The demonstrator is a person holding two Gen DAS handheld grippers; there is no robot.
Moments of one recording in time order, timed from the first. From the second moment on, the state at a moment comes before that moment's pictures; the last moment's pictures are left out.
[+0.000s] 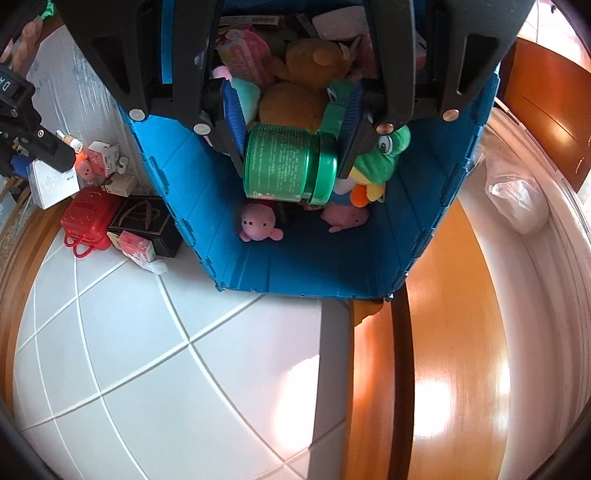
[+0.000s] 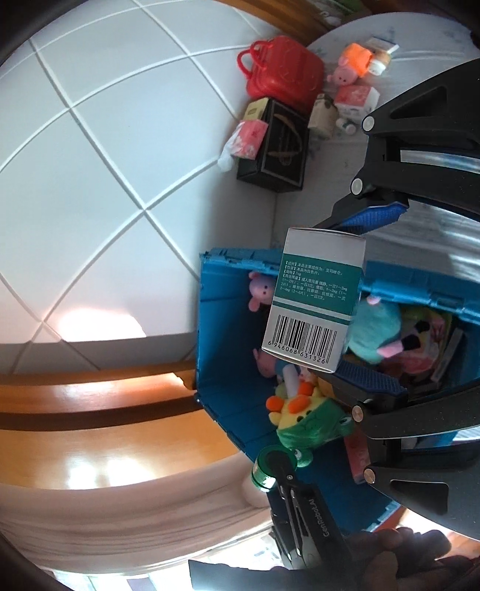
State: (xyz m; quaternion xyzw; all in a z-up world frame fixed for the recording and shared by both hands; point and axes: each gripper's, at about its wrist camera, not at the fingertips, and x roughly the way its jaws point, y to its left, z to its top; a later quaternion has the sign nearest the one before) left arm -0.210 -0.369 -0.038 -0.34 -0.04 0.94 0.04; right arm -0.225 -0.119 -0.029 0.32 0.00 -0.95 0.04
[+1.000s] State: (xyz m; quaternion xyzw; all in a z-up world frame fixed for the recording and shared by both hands) left arm -0.370 -0.432 -0.060 -0.38 -0.03 0.92 0.04; right arm -0.380 -0.183 -0.074 0.37 0.05 -0.93 0.03
